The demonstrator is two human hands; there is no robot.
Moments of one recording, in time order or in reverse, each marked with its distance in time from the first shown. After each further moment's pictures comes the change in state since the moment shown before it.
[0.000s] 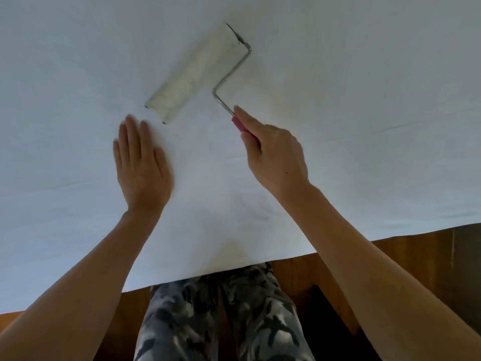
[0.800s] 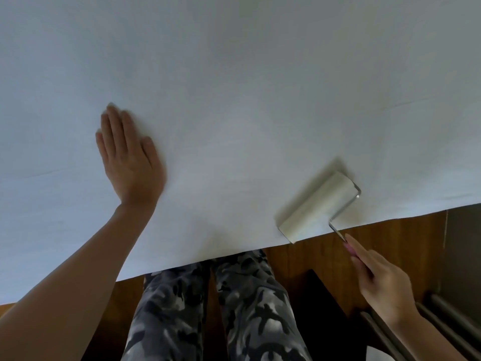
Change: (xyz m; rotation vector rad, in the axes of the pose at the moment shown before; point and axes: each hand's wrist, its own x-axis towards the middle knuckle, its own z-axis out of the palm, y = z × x) left_hand -0.013 0.003 0.007 0.008 0.081 -0.038; right_hand -0.259 0.176 -0.036 -0.023 -0.207 0.241
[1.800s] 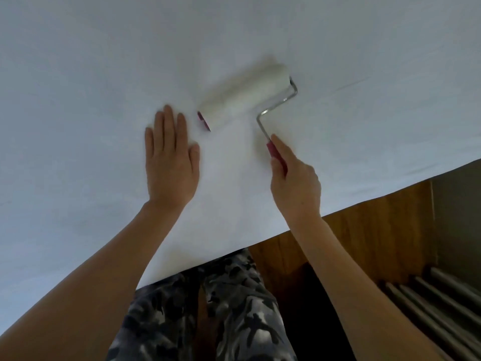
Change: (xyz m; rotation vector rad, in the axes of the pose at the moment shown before) left_hand -0.012 0.129 0.017 0.012 -0.311 0.376; right_hand 0.144 -0.104 -0.004 0.197 0.345 0.202
